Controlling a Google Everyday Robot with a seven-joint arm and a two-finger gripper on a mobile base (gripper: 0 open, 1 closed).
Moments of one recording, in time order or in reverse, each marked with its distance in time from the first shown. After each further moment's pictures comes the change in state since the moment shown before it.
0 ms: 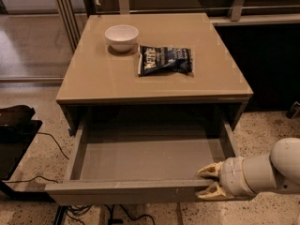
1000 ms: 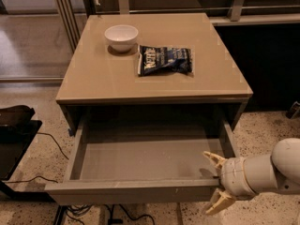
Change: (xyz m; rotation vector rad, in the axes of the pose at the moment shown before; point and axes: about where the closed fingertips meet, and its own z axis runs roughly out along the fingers) arm 0.000 0.000 0.000 0.000 0.000 0.000
